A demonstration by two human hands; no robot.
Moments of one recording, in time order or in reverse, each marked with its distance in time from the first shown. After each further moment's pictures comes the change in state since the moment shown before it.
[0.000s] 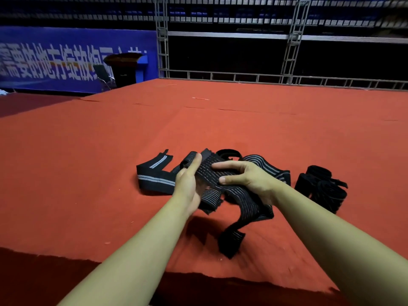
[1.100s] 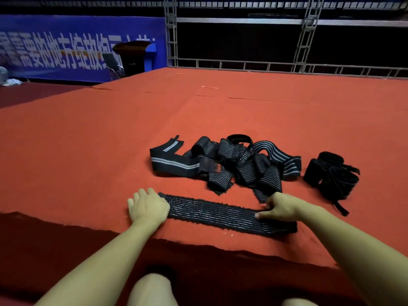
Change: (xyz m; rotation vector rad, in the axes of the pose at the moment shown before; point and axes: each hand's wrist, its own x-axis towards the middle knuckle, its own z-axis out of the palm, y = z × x) left_hand -0.041 0.000 -0.162 2.042 0.628 -0.100; right_hand -0.042 0.108 -0.051 -1.232 0.032 0.436
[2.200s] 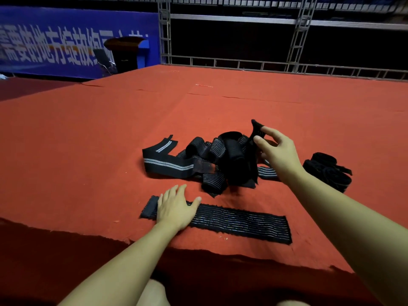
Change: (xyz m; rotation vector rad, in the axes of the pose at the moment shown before) left_hand -0.025 0.059 0.014 -0.311 -0.091 0.363; right_hand -0.001 -0.057 -0.092 1.086 0.699 -0.209
